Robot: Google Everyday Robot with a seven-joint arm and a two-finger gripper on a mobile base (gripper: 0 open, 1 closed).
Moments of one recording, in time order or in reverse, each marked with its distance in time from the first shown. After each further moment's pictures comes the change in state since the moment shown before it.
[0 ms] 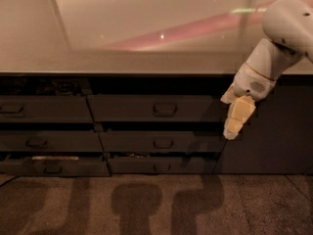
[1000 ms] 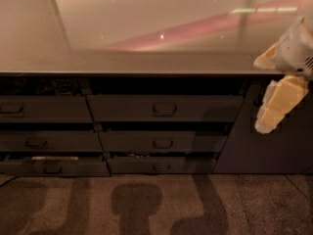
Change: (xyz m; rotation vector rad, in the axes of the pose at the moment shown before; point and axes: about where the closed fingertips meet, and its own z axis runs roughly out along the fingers) arm -0.011 0.091 -0.130 0.368 0.049 -0.080
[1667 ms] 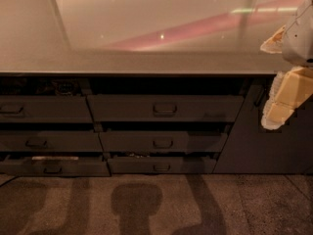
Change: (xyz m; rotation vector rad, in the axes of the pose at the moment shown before) arm -0.013 0.012 -0.037 0.100 0.059 -0.042
